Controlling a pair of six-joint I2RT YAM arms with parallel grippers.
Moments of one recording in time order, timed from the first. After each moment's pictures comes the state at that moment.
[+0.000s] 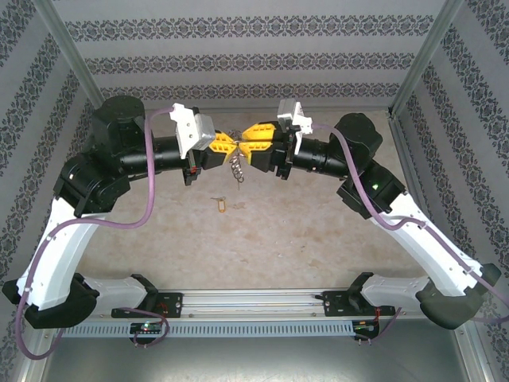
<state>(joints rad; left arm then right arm) -0.60 1.25 1.90 -0.89 0.61 0.37 0.74 1.19 1.48 -0.20 -0.59 0.07</state>
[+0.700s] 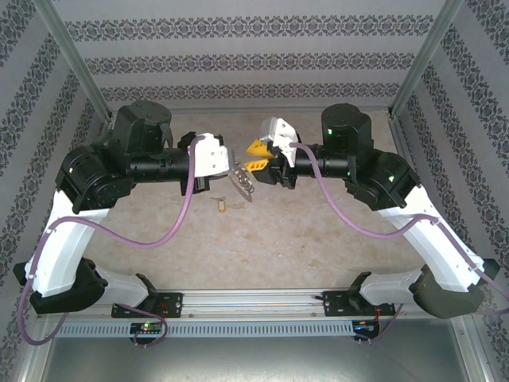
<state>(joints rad) -0.76 1.37 2.13 -1.29 0.29 0.71 0.80 1.27 1.75 -0.77 -0.50 -0.33</state>
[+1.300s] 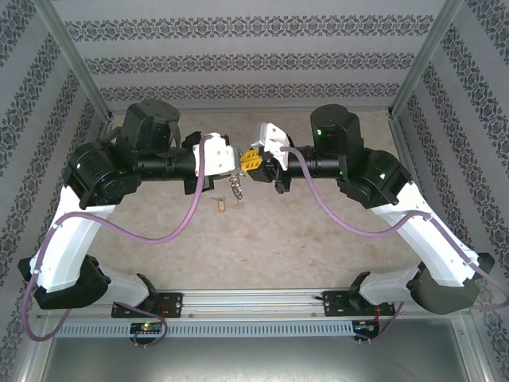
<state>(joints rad) -0.77 1.40 2.15 -1.31 0.28 0.71 0.82 1.31 1.76 -0.79 -0.51 -0.36</state>
